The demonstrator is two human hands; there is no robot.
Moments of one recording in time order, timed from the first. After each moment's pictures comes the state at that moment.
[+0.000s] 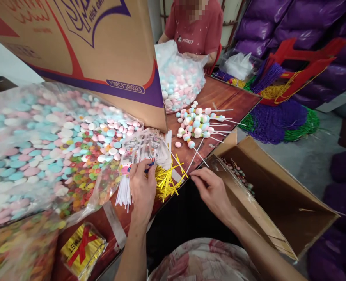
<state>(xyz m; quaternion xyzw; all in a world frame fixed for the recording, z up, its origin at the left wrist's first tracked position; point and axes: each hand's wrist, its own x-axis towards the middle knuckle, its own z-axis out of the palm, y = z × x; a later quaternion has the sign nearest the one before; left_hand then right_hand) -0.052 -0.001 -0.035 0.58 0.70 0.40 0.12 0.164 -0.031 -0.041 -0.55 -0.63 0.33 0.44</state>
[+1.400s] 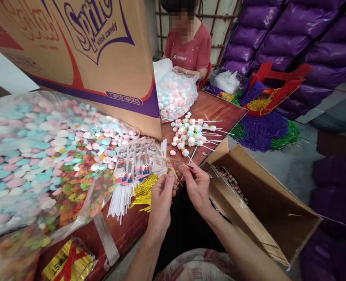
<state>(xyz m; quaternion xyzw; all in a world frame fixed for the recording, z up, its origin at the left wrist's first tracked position) 0.024 -0.014 -0.011 0.27 0.51 0.57 0.59 0.124 0.001 -0.028 -0.54 -0.51 0.37 0.57</state>
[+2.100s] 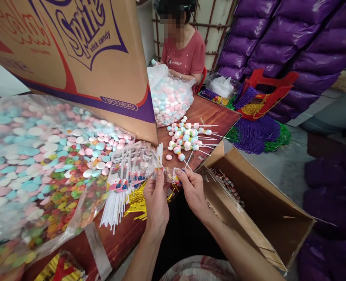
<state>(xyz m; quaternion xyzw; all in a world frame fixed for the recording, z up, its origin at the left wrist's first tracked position) 0.037 0.004 -0.011 0.14 0.46 0.67 0.57 0.126 0.006 -0.024 -0.50 -0.46 0.48 0.55</state>
